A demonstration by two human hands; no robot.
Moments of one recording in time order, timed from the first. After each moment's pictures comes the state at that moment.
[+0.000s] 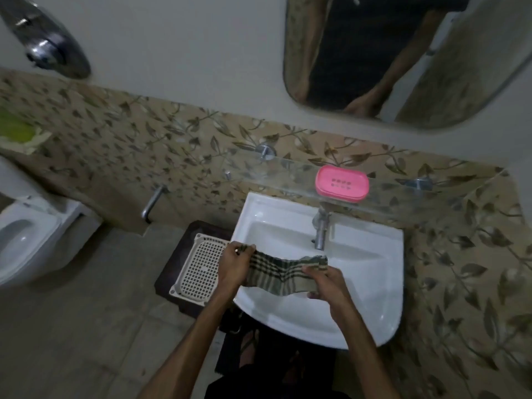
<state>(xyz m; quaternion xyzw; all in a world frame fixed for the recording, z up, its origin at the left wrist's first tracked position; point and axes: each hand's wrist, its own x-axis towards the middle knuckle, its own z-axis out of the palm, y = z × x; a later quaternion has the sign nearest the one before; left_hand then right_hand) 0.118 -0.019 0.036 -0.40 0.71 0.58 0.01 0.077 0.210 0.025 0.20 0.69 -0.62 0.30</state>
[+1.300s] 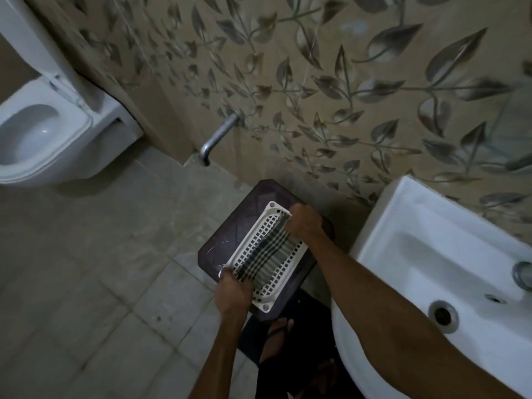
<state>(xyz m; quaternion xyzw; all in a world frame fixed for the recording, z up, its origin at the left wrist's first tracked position) 0.207 -0.244 -0.287 -0.61 0.67 0.41 0.10 -0.032 -0.213 -0.249 -0.27 0.91 -0.03 0.32</state>
